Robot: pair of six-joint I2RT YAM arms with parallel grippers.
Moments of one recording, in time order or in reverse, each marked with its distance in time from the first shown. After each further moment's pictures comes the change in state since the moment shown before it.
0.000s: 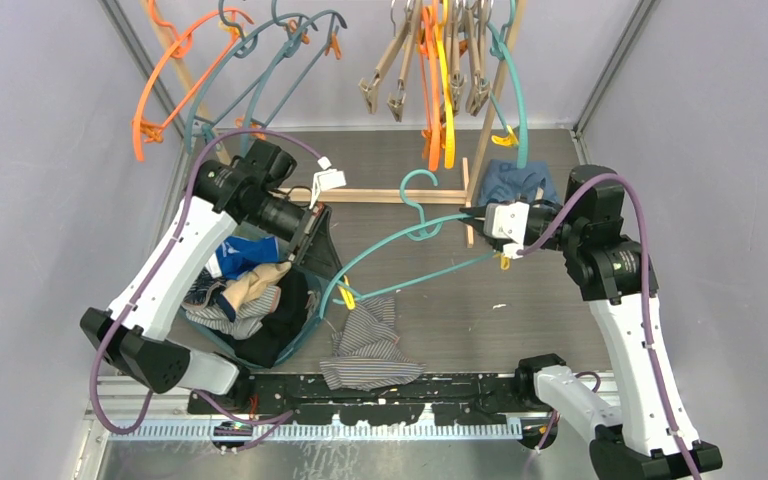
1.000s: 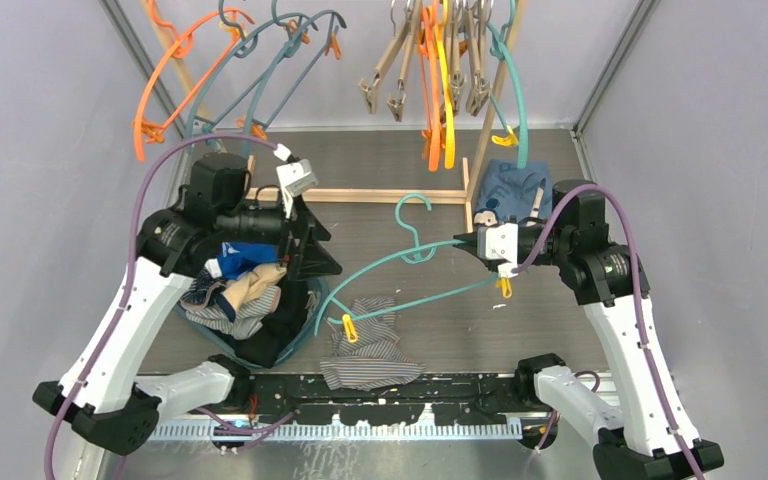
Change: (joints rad) left arm 0.002 -0.332 -0.168 0.454 -0.353 -0.104; right arm 0.033 -0.024 -0.077 -0.147 -0.038 -0.128
